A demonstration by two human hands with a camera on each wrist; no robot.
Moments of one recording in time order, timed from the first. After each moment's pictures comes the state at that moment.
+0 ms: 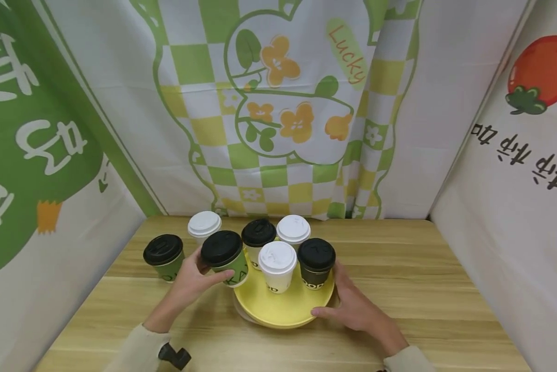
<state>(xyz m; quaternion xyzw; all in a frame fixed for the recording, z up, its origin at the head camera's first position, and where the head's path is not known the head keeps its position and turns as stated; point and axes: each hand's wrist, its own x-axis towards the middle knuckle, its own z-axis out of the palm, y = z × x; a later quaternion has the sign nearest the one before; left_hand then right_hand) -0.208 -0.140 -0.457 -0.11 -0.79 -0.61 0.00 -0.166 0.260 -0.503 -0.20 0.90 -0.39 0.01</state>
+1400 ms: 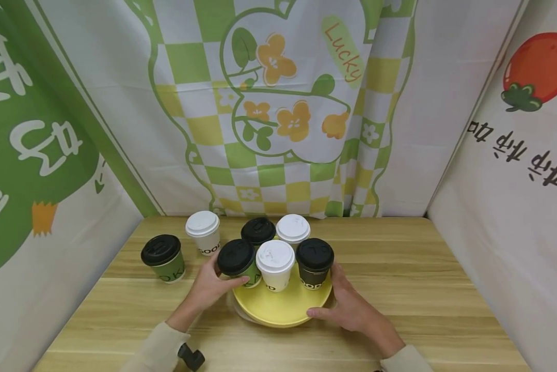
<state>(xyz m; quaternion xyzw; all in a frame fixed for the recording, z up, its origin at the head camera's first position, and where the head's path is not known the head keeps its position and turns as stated) -0.218 -0.109 -0.496 -0.11 -0.80 -0.60 0.03 -0.161 0.250 -0.498 -0.19 0.90 -0.40 0.02</state>
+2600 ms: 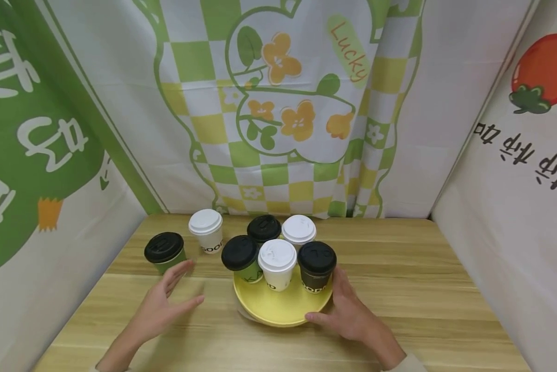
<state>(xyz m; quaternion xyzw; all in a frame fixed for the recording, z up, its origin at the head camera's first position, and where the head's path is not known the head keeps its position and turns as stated) -0.147 -0.190 -0.456 -0.08 -0.88 -0.46 0.03 -0.144 0.239 -0.491 -0.18 0.92 -0.36 0.00</state>
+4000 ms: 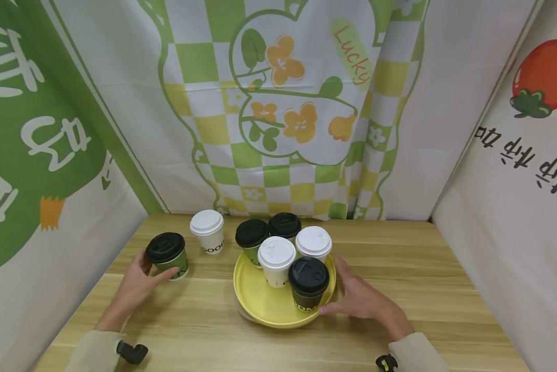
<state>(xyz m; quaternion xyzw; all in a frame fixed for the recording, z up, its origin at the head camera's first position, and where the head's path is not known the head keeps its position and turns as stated) -0.220 -0.274 -0.493 -0.01 -0.85 -0.52 0.05 -0.180 0.273 -0.482 -0.22 0.91 -0.34 0.05</state>
